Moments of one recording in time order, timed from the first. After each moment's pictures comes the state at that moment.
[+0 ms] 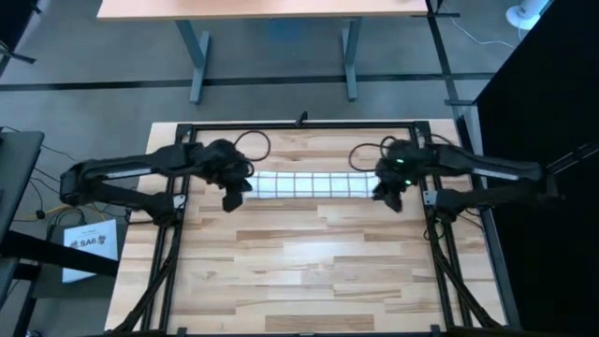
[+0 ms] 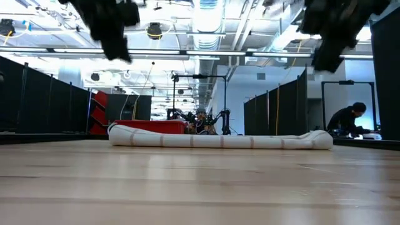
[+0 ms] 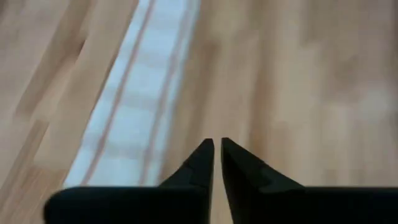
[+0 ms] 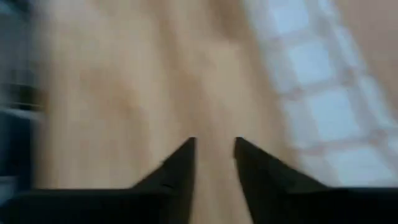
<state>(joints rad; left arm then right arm) 0.23 1.06 0.92 -0.72 0.16 -0.06 -0.28 0.91 0.79 -0.82 -0.34 0.15</state>
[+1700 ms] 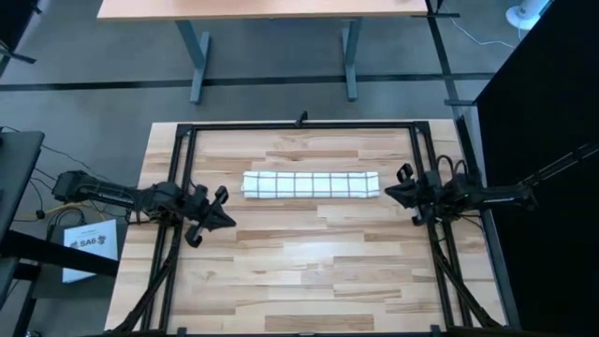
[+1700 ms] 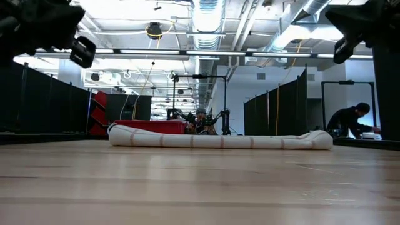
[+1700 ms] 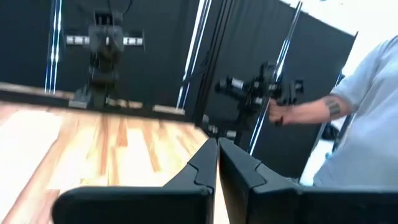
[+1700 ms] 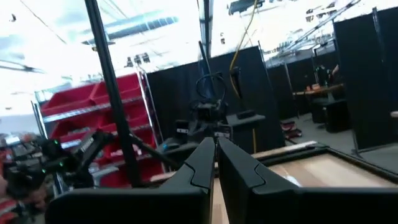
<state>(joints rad) -0.12 0.43 0.01 0.54 0.22 -0.27 0.06 0.02 0.01 0.33 0.07 0.21</state>
